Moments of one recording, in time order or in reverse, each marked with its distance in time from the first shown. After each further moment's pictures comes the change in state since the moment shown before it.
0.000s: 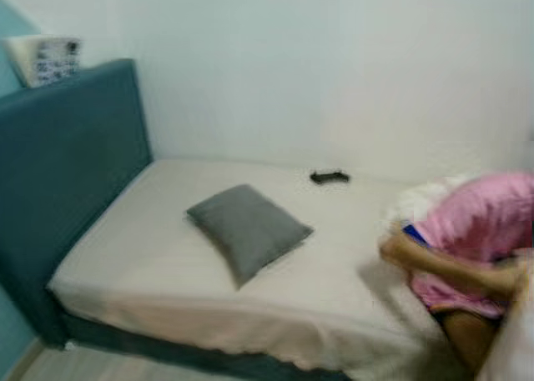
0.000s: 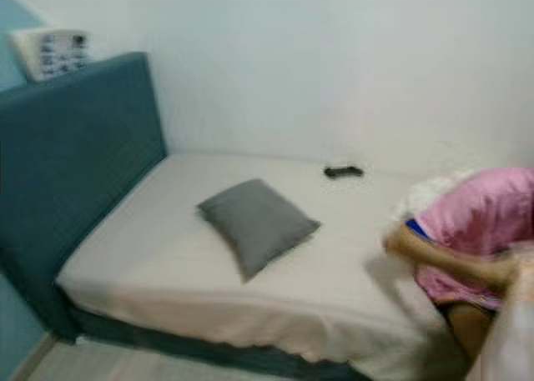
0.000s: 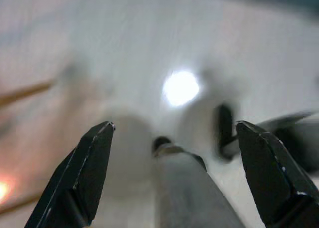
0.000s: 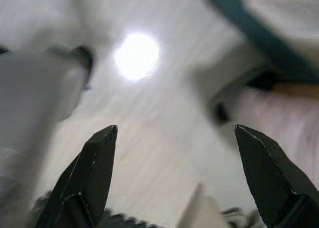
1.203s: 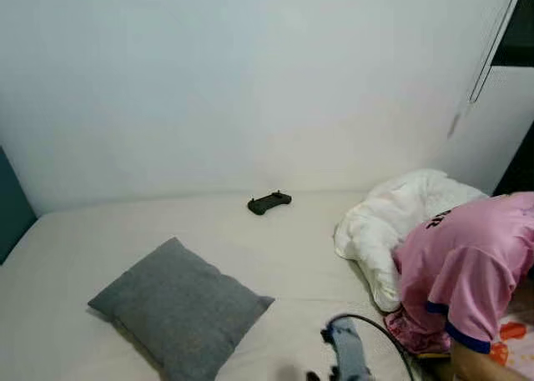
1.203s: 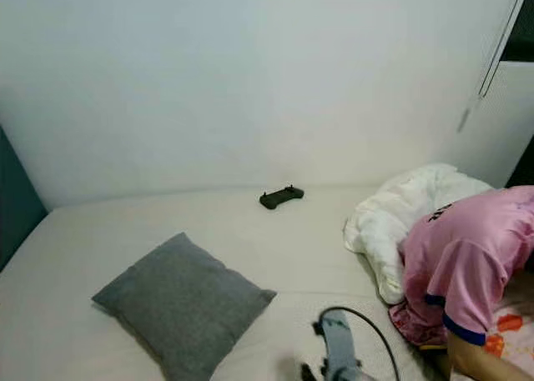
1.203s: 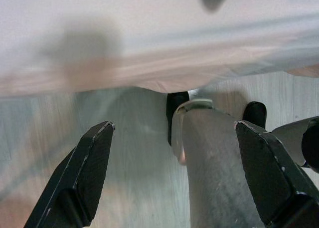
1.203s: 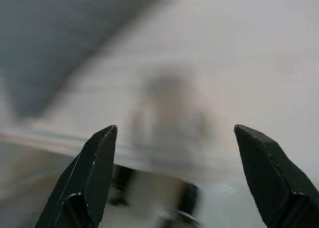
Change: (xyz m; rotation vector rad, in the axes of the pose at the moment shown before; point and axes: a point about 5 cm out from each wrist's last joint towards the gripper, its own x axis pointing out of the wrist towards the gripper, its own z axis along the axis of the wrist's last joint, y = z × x) left arm -0.004 0.011 -0.012 0.003 0.043 0.045; right arm -0.020 -0.006 0.132 0.347 -0.452 0.286
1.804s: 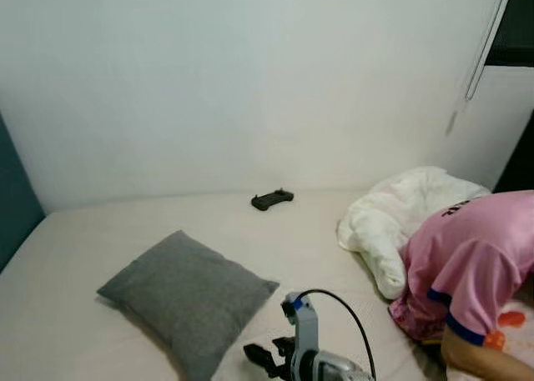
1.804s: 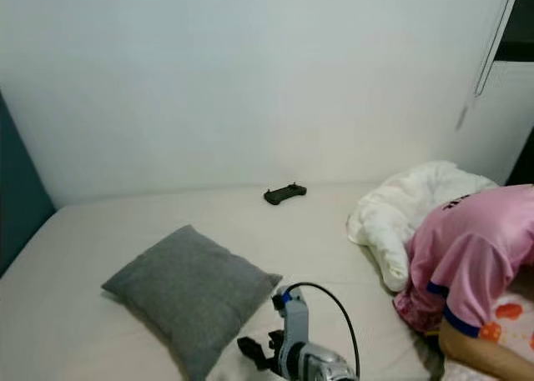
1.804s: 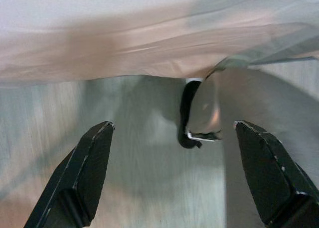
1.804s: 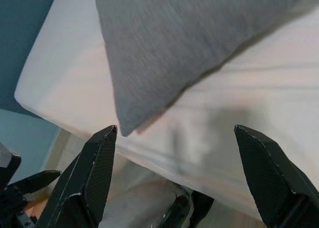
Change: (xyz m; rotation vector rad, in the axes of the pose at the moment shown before) left arm 0.000 0.003 0.001 0.010 -0.011 0.012; right arm 0.009 0.043 0.026 0.064 -0.101 0.302
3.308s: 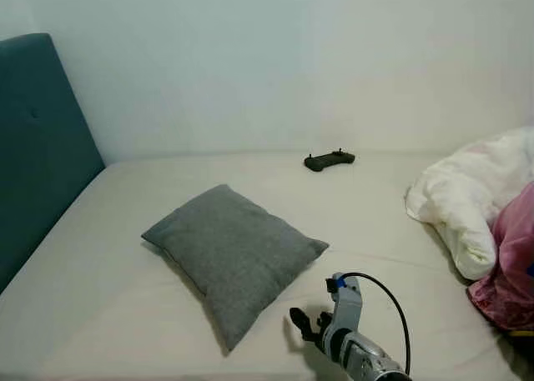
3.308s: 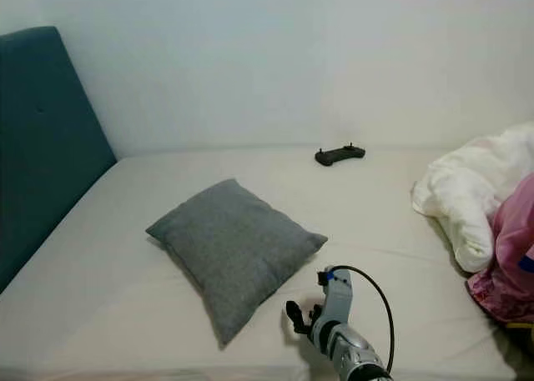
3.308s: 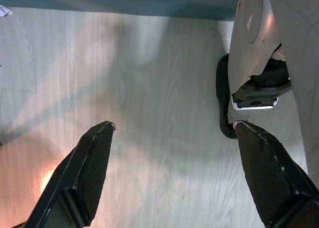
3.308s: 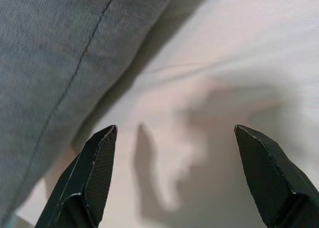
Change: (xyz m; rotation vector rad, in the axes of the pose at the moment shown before) left arm -0.006 0.019 -0.015 0.039 0.031 0.031; right arm -0.024 -0.046 0.035 0.157 -0.221 -0.337
